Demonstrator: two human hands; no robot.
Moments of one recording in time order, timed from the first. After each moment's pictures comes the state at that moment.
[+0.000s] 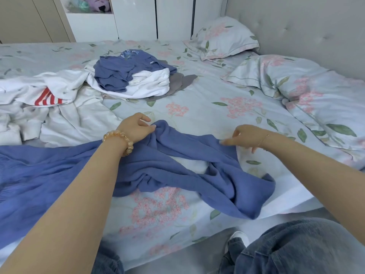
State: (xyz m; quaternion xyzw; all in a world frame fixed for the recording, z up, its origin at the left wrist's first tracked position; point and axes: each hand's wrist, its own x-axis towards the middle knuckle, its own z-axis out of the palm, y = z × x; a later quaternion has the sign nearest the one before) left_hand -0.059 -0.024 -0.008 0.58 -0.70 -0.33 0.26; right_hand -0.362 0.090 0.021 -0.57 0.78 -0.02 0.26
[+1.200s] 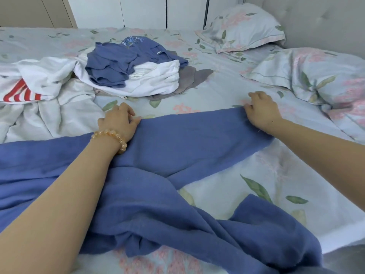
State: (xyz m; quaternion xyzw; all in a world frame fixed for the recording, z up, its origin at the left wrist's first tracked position) left_hand -0.046 -0.120 -0.051 0.65 -0.72 -0.08 0.23; right_hand -0.435 -0.079 -0.043 -0.60 0.79 -0.15 -0.05
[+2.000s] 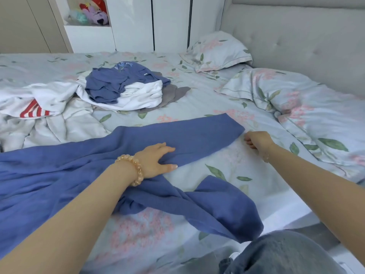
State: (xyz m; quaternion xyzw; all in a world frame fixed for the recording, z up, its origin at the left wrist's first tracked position) left_hand -0.106 0.024 -0.013 0.43 -0.87 -0.24 -0.01; right_hand -0.458 0.052 -0.031 -0.26 0.79 -0.46 0.32
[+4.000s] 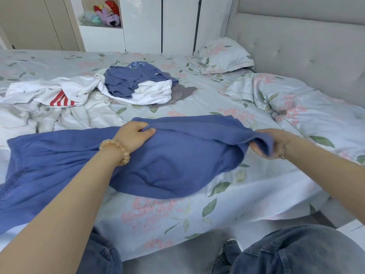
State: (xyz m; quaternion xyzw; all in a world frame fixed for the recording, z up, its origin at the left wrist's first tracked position) left_hand -0.039 0.054 0.030 0.52 -0.72 -0.34 0.29; right_hand -0.409 0.136 0.043 -0.19 0.68 -0.45 0.55
